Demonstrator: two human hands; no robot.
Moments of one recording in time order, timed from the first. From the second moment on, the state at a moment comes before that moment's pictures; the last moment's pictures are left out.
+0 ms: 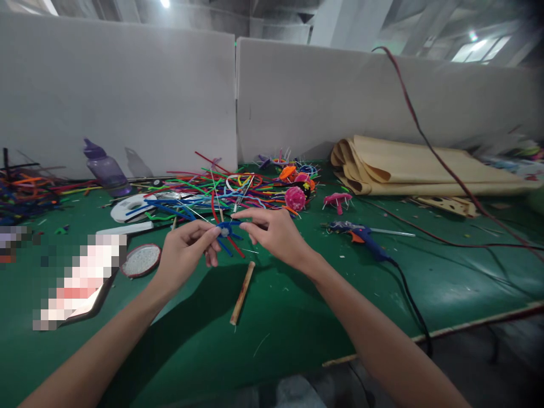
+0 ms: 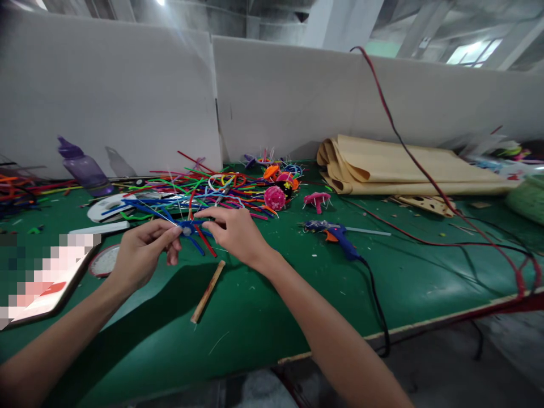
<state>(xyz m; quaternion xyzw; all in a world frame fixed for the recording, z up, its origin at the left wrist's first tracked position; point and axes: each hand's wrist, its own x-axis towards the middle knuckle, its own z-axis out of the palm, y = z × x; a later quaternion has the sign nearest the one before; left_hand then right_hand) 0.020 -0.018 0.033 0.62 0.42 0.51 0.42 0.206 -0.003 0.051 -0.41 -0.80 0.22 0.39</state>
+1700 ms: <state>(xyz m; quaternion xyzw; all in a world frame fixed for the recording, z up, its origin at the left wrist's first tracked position) 0.019 -0.009 0.023 0.60 0.45 0.46 0.47 0.196 -0.008 0.047 -0.42 -0.78 0.23 0.41</state>
